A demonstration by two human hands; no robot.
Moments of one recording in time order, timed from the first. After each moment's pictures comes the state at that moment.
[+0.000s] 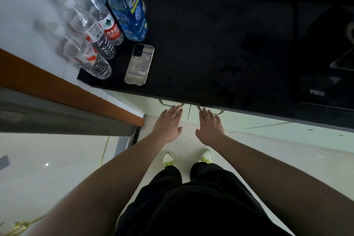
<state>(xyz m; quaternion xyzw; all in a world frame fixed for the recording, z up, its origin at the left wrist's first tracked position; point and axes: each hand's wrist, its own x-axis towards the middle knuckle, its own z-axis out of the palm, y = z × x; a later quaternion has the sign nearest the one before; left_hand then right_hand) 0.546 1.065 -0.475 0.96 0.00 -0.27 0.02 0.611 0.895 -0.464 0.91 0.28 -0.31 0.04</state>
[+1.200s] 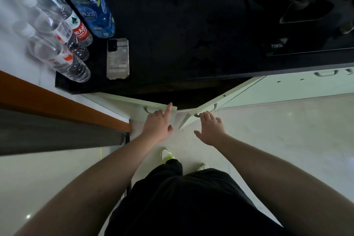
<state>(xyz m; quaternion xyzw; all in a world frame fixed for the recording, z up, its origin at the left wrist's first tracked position) 0.486 1.087 -0.480 0.98 -0.09 -0.18 0.03 0.503 0.865 -0.468 0.95 0.15 -0.29 0.03</state>
